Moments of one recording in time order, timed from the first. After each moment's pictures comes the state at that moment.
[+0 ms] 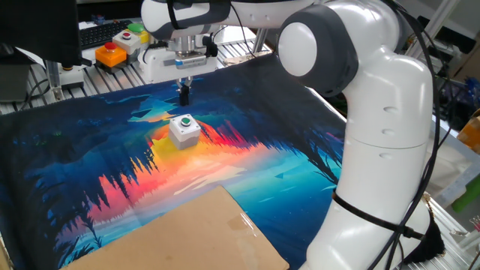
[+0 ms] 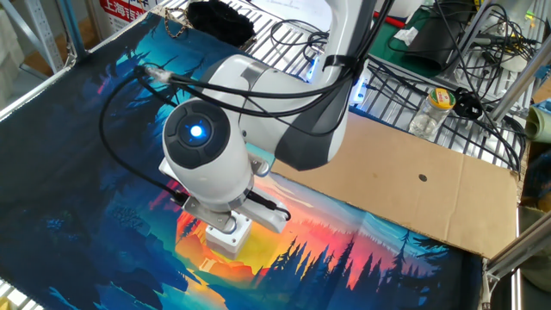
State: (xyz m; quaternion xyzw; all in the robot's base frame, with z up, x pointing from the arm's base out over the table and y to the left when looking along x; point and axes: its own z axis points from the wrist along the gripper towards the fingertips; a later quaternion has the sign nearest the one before) arm 0.595 0.030 0.201 0.02 -0.99 0.01 0.16
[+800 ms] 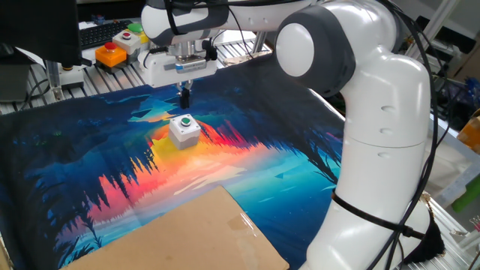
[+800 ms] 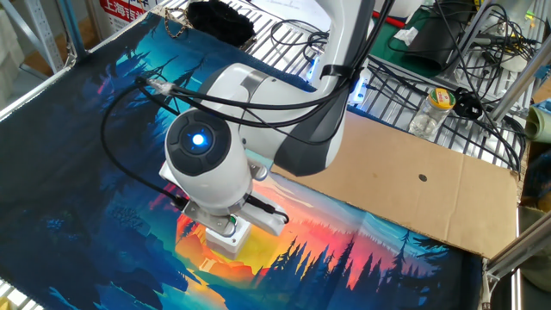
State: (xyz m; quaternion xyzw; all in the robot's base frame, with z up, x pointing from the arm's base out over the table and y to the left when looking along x) arm 0.595 0.027 0.190 0.02 -0.99 0.01 0.16
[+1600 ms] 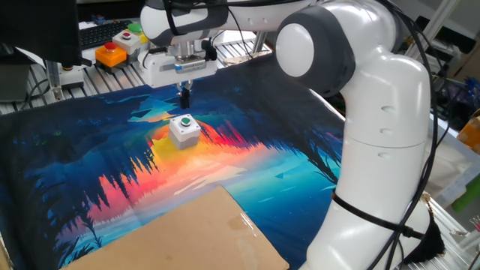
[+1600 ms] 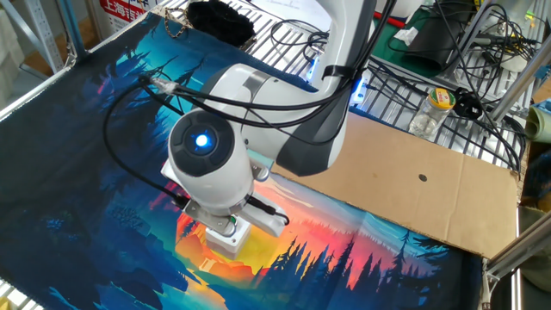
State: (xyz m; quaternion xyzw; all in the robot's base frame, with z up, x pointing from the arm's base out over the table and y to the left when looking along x) arm 0.594 0.028 0.190 0.02 -0.99 0.02 0.15
